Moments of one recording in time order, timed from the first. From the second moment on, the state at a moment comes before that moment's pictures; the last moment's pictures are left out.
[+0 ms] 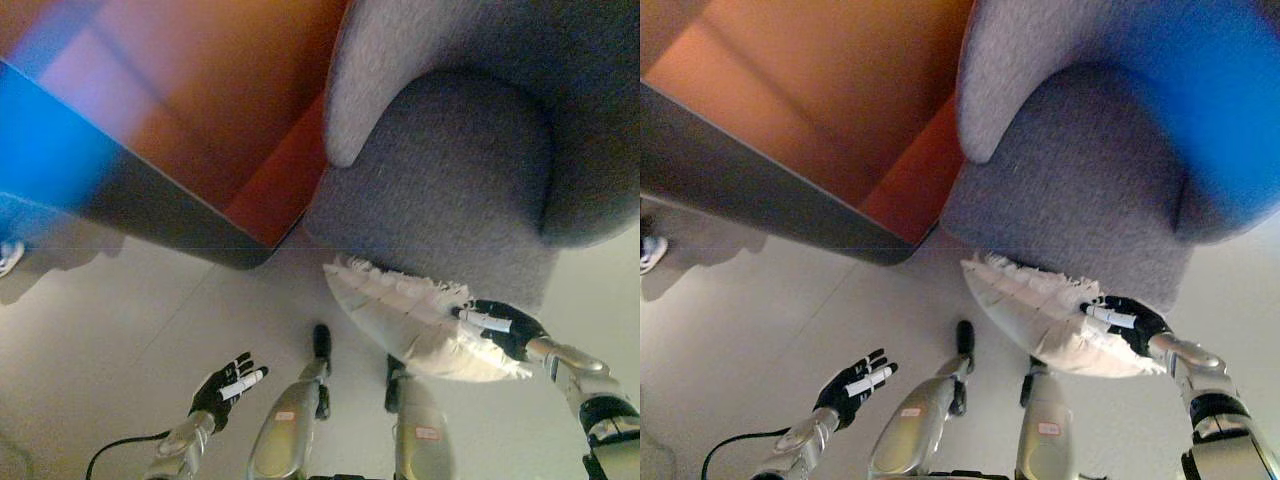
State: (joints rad) left arm -0.03 0.36 -0.23 1.03 -0.59 -0.22 -0.21; right arm -0.29 -0.69 0.15 0.97 0.52 -0.06 0.53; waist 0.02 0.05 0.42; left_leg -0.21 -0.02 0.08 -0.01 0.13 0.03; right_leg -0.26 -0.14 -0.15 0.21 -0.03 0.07
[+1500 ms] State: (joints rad) left arm 0.09 0.33 -0.12 1.25 -0.44 -0.15 -0.17; right arm -0.85 -1.04 0.35 1.08 0.56 0.33 0.61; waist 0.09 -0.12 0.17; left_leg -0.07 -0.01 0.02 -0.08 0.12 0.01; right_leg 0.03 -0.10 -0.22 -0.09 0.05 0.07
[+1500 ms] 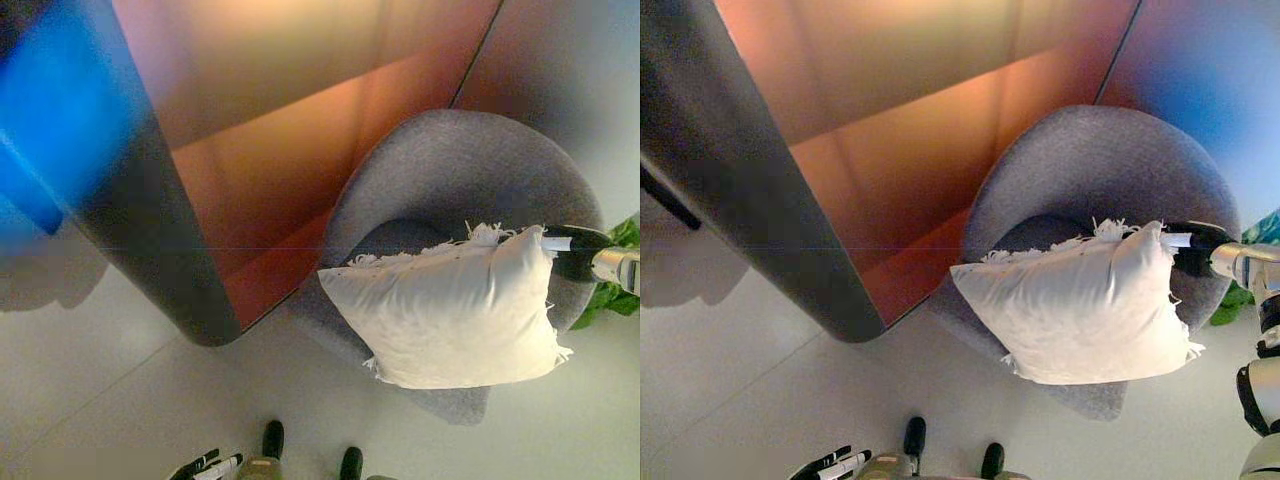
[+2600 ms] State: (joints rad) left arm 0.04 0.35 -0.13 1.24 -0.43 -0.18 -0.18; right arm -0.78 -1.03 0.01 1.29 0.67 0.40 0.39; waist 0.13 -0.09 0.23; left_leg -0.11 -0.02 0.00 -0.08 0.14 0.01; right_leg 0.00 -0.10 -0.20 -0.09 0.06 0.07
